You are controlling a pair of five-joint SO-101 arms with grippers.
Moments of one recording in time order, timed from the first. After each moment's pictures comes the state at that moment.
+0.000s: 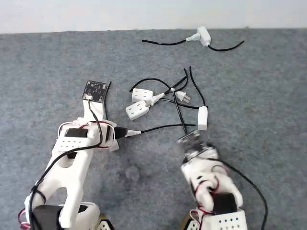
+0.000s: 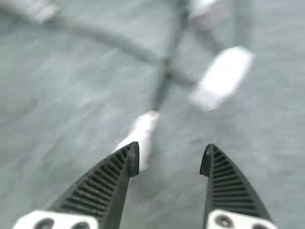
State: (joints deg) left arm -1.5 -18.3 54.9 37.6 -1.1; right arm -10.7 -102.3 95.6 58.3 21.6
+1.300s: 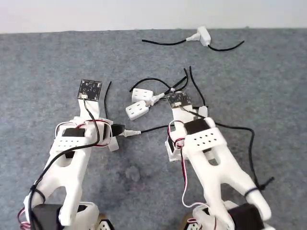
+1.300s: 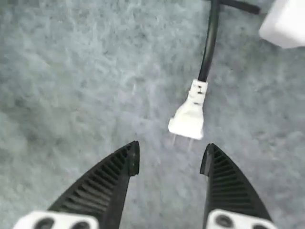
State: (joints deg) left arm -3.3 -17.5 54.9 35.5 -0.4; right arm -22.3 -19.8 41.9 70.9 -5.5
